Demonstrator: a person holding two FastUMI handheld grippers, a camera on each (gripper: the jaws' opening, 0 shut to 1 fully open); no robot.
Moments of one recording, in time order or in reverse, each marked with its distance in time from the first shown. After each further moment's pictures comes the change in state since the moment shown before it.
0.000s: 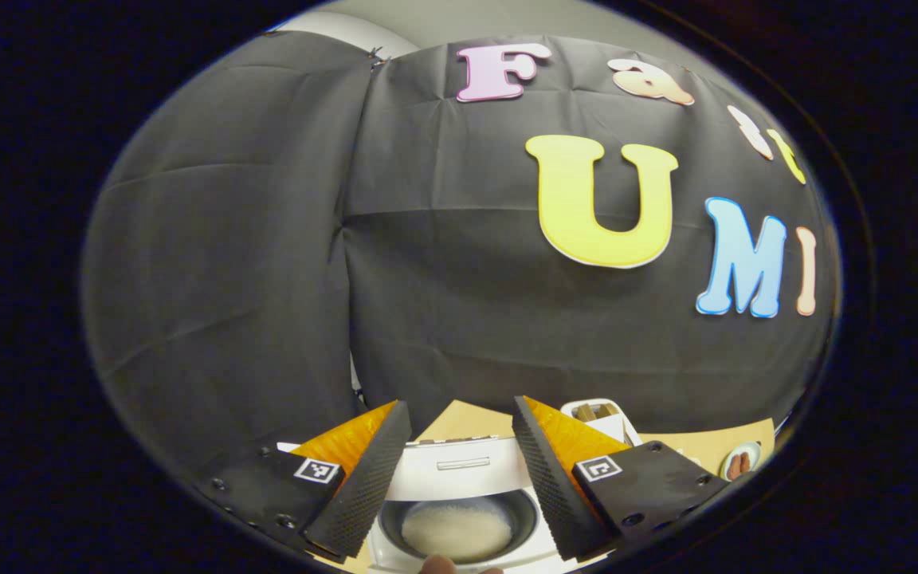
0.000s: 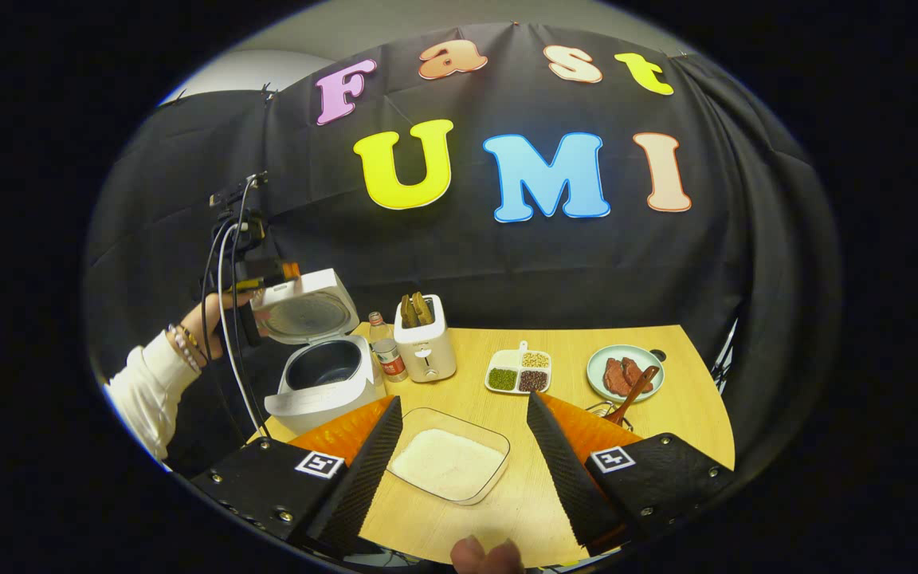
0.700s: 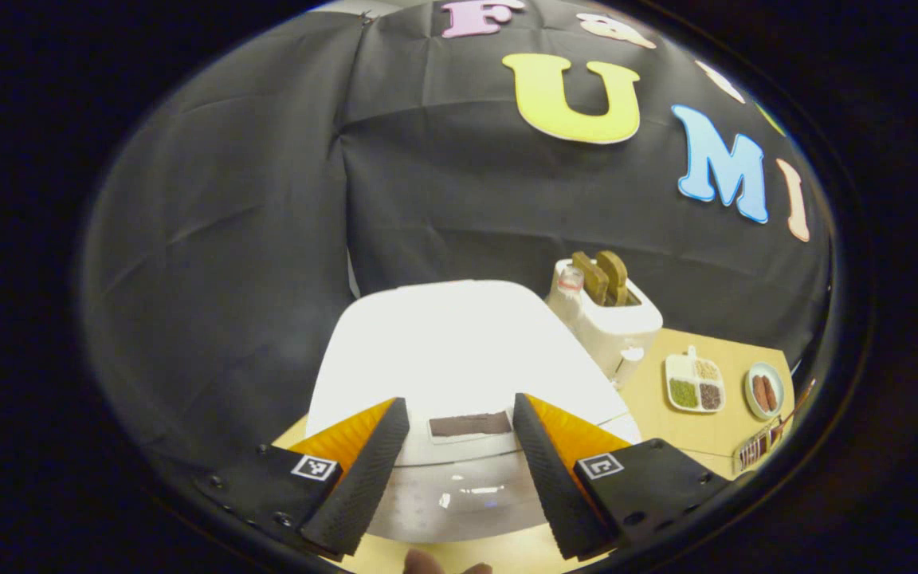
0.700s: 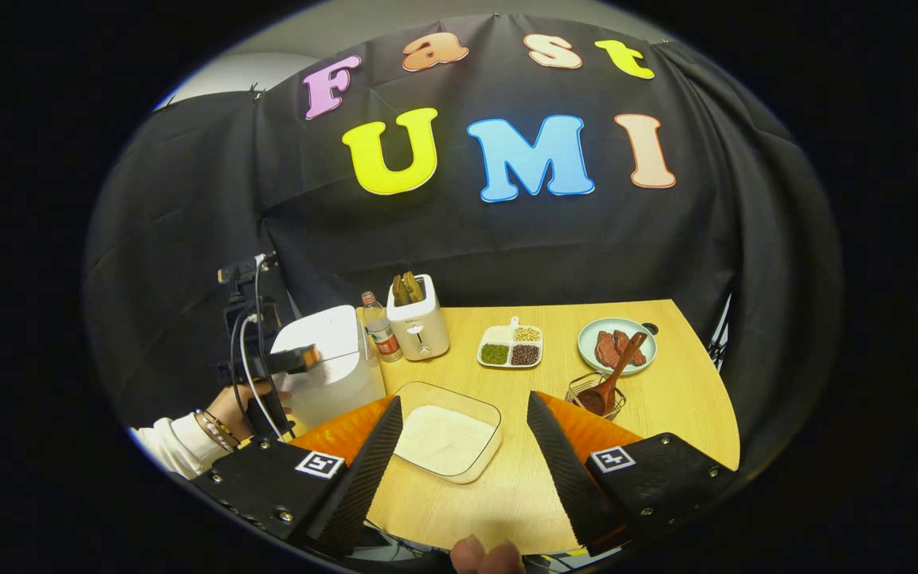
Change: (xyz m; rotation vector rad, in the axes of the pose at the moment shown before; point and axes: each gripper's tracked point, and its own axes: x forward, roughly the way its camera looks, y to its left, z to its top) left arm -0.042 -0.011 -0.187 0.015 0.220 -0.001; right arm -0.021 -0.018 -0.034 0.033 0.049 -0.017
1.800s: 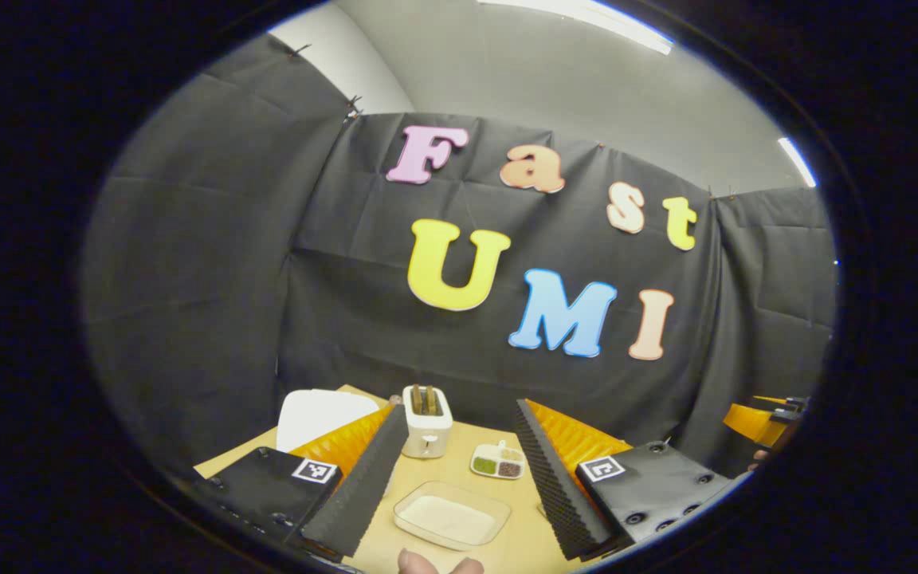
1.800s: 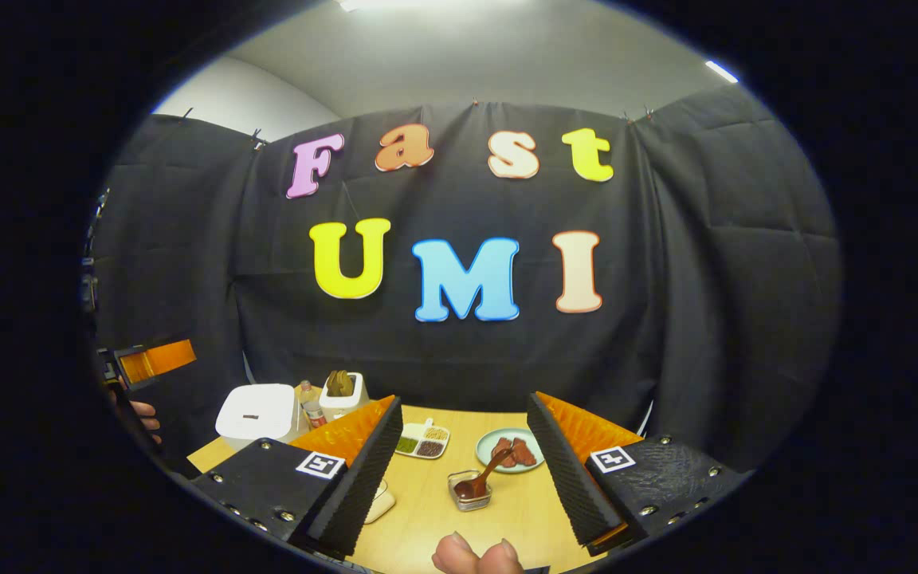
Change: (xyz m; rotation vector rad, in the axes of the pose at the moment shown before) left arm -0.396 -0.139 0.166 -0.119 -0.415 -0.347; right arm -0.137 -0.138 0.168 -0.139 -0.399 -0.141
